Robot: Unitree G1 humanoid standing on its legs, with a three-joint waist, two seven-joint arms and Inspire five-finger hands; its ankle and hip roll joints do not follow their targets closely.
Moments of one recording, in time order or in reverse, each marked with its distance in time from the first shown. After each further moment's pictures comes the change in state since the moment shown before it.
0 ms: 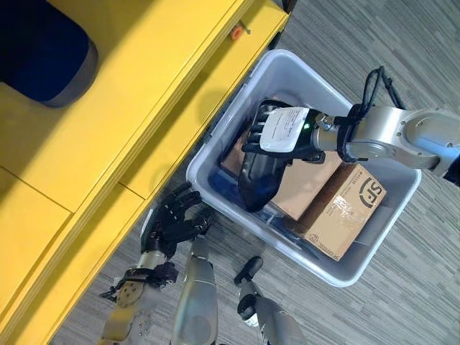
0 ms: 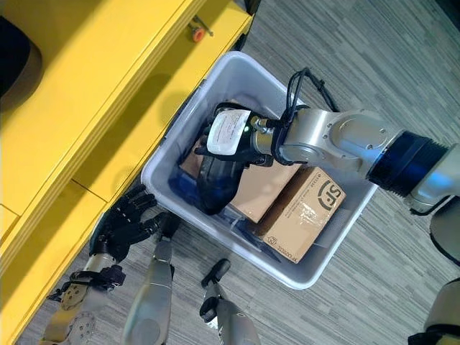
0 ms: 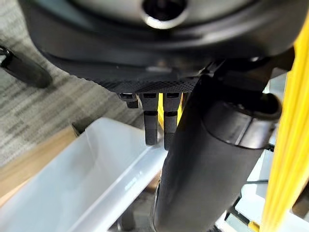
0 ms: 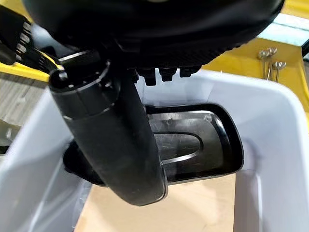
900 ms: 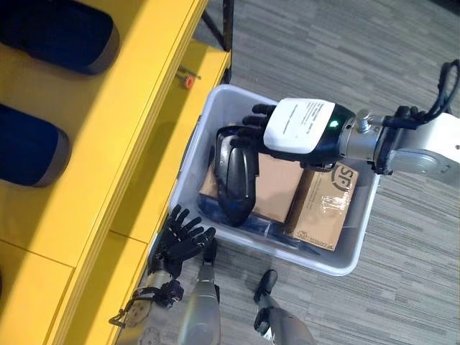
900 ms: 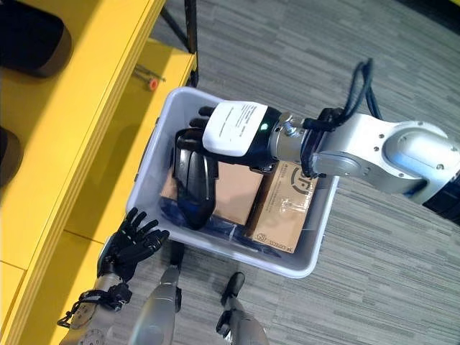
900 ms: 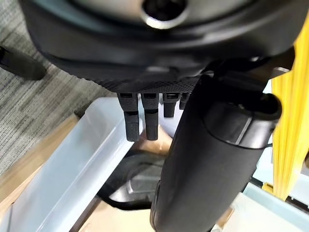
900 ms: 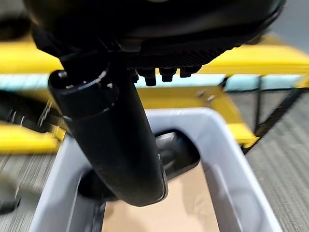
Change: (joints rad) left arm 0.081 -0.153 0.061 0.053 0.040 0.035 -0.047; right arm -0.010 -0.292 -0.049 -0.438 0.124 0.010 -0.069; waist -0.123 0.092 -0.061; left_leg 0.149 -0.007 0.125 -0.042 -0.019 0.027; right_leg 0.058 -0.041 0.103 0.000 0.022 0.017
